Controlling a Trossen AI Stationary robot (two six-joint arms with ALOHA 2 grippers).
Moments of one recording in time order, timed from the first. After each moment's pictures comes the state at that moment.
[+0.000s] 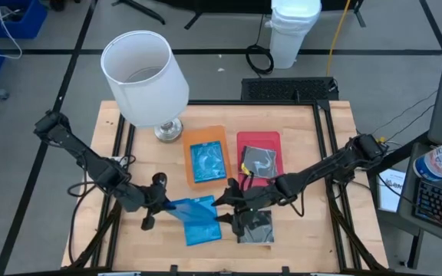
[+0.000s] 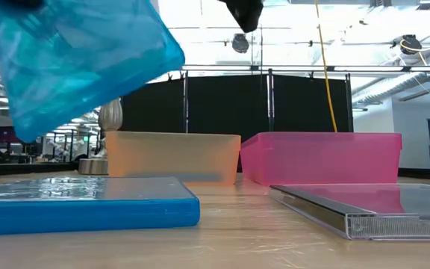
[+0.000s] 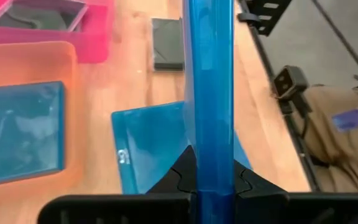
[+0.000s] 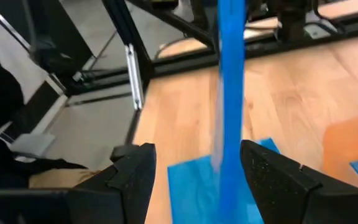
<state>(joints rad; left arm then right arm) -0.66 1.06 0.74 -0.34 -0.32 -0.49 0.38 1.73 1.19 0.16 0.16 0.40</state>
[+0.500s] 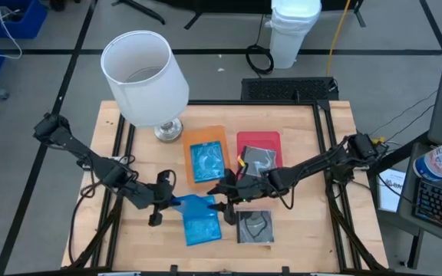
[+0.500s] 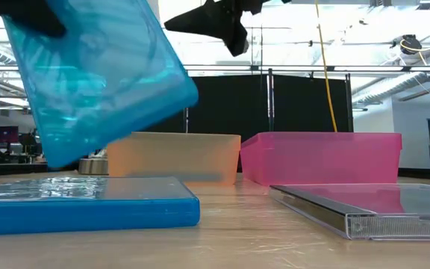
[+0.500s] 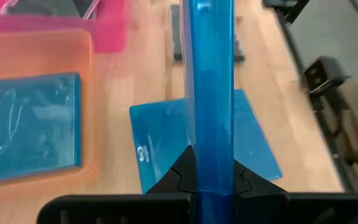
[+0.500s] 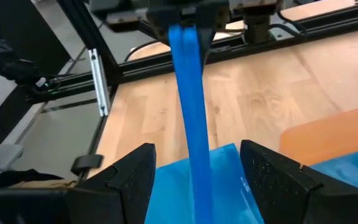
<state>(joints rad) -0.58 1.12 0.74 -0.34 -0.29 -0.46 0.30 1.76 1.19 0.19 0.15 0.37</state>
